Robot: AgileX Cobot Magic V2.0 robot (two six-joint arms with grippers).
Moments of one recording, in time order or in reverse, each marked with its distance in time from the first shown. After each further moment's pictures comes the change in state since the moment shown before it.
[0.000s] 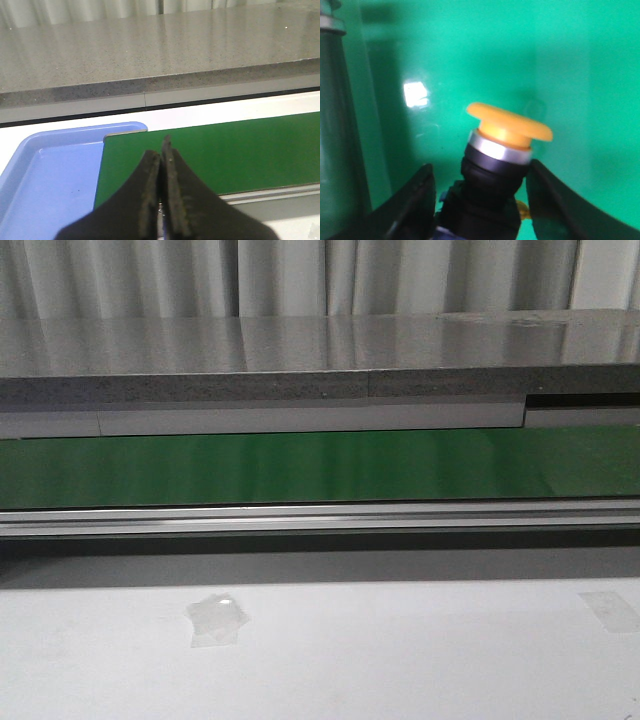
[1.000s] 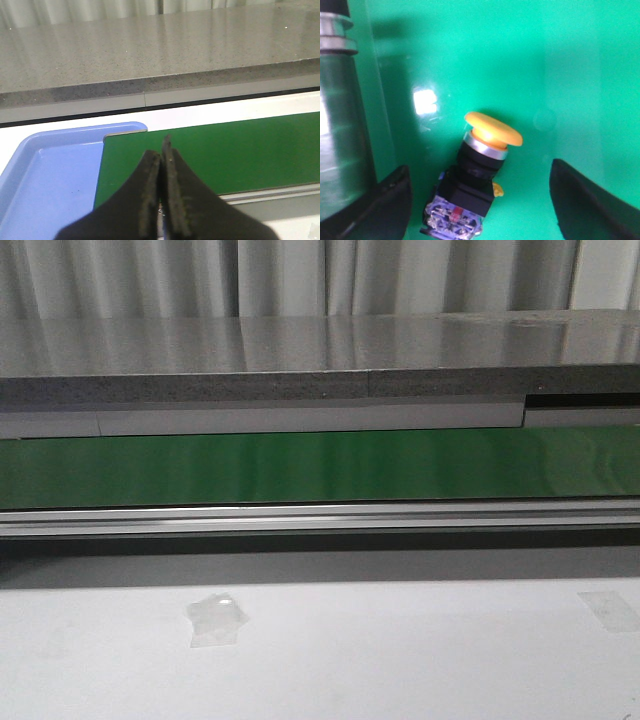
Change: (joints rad) left arm 0.000 0.000 0.000 0.000 0.000 0.000; right arm 0.000 0.006 -0.004 0.039 -0.017 0.012
